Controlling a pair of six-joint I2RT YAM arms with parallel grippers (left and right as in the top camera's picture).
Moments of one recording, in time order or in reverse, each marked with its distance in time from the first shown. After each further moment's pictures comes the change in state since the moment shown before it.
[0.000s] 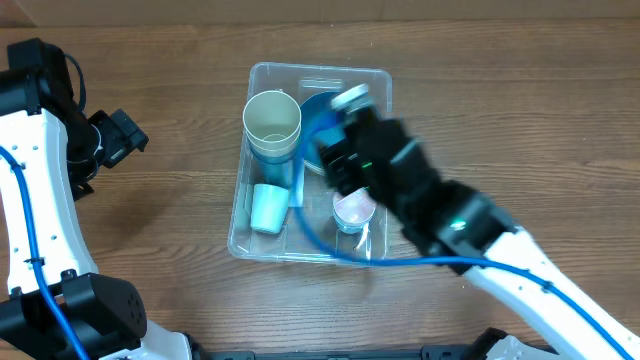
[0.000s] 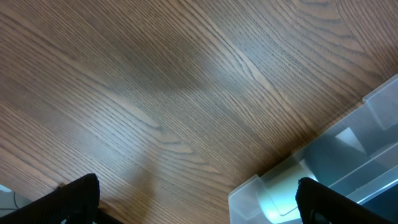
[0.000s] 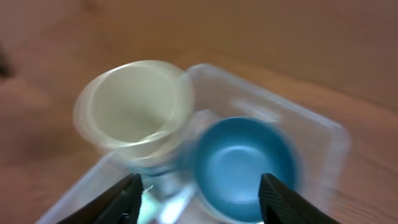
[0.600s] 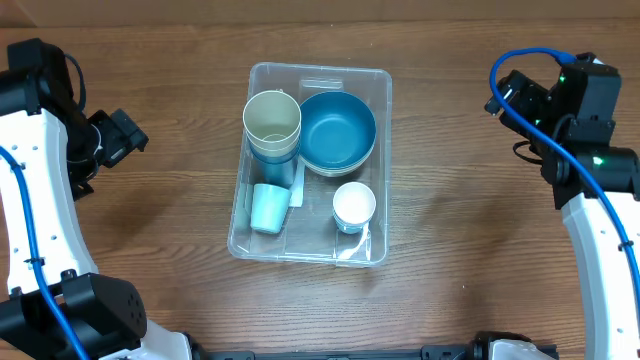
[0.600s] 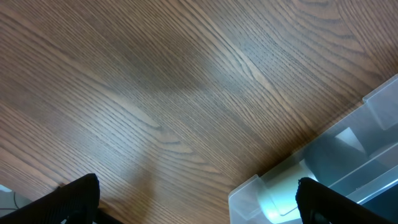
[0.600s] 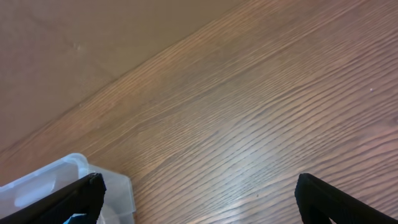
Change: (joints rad) left arm 0.000 0.000 0.000 0.000 0.000 0.000; right arm -0.782 0.042 0.000 -0.131 -0.154 0.280
